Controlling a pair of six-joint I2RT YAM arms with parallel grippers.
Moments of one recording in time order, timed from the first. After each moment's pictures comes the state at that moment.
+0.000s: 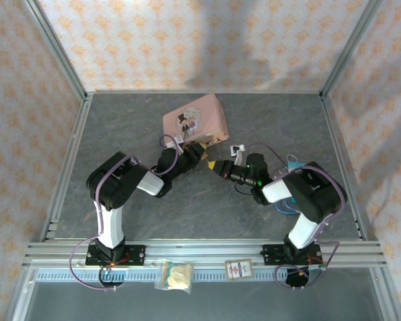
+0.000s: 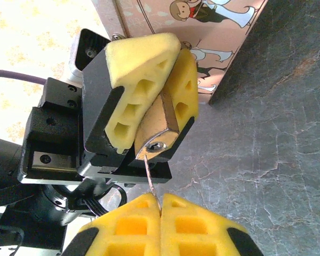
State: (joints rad) left arm -0.54 1.93 0.68 1.11 0.16 -1.35; right arm 0.51 1.70 0.46 0.99 -0.57 0.98
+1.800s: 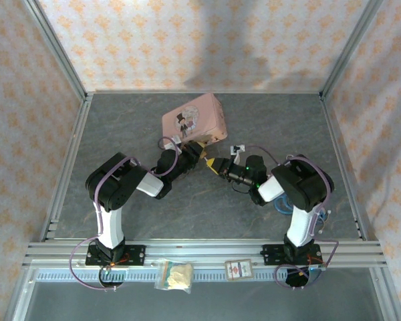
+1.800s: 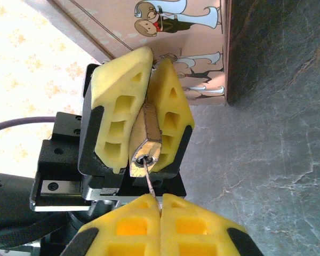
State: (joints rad) left arm -0.56 1.92 0.66 1.14 0.09 -1.42; right arm 0.51 1.85 0.48 1.25 -0.59 1.27
